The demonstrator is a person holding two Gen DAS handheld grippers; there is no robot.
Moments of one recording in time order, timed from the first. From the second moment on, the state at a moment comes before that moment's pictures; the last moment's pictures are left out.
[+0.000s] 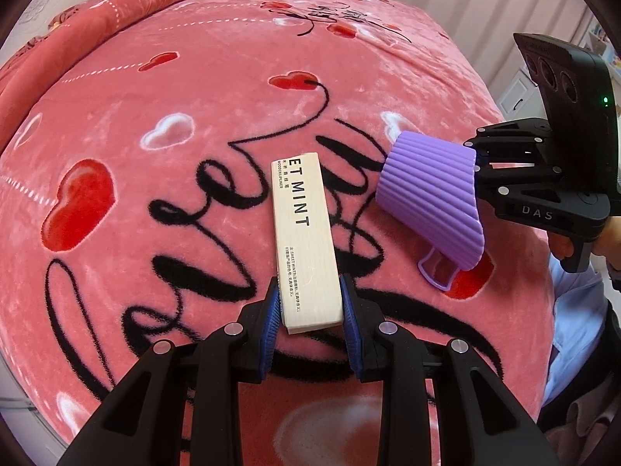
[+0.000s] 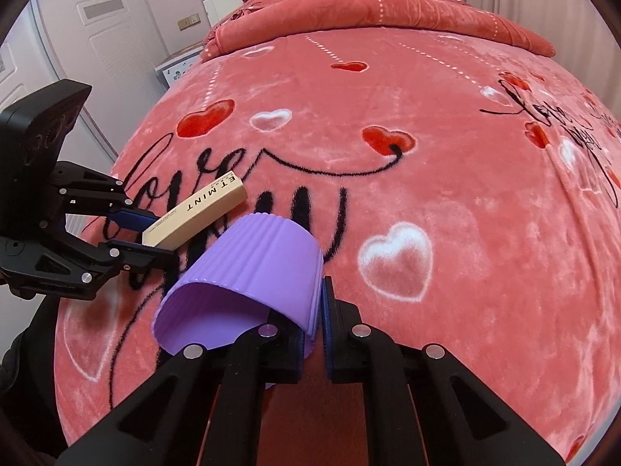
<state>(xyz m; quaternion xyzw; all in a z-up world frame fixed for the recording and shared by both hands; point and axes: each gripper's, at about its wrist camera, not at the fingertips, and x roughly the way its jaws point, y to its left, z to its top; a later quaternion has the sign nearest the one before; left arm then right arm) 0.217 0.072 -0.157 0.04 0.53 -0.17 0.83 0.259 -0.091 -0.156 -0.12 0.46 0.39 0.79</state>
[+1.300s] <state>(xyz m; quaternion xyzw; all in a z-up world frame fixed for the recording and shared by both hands) 0.120 -0.233 -0.063 0.21 0.42 -0.43 0.77 0.057 -0.439 -0.055 0.04 0.40 0.15 0.90</state>
